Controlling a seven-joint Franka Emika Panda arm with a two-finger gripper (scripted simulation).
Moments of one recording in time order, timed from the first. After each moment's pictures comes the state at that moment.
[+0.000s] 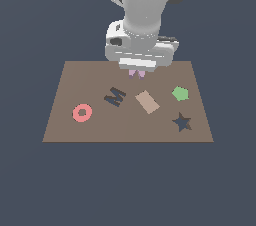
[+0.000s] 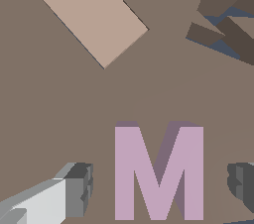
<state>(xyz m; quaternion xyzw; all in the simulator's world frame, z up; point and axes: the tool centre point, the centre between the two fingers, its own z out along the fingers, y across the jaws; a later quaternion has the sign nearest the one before) -0.093 0.033 0.050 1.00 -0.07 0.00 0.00</state>
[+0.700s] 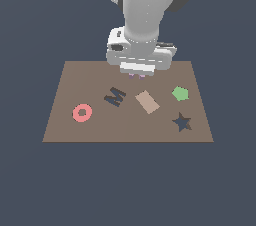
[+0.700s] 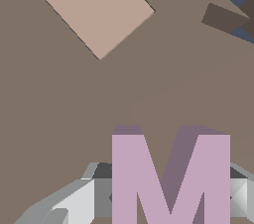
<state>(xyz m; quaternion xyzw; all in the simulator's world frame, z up) -0.093 0.034 0.031 1.00 -0.07 0.00 0.00</state>
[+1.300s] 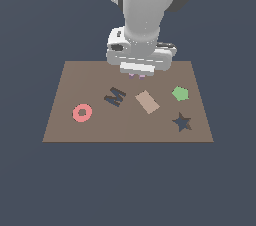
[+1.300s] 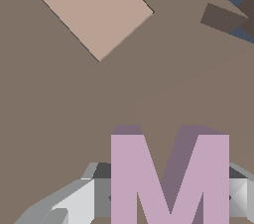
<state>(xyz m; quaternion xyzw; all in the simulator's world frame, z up) -0.093 0.034 0.031 1.00 -0.07 0.00 0.00</state>
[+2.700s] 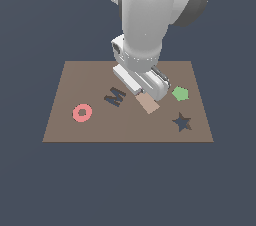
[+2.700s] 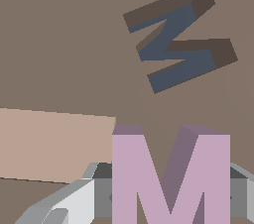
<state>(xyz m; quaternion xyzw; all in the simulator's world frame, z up) -0.037 0.032 0.035 0.90 -0.43 0.00 0.00</state>
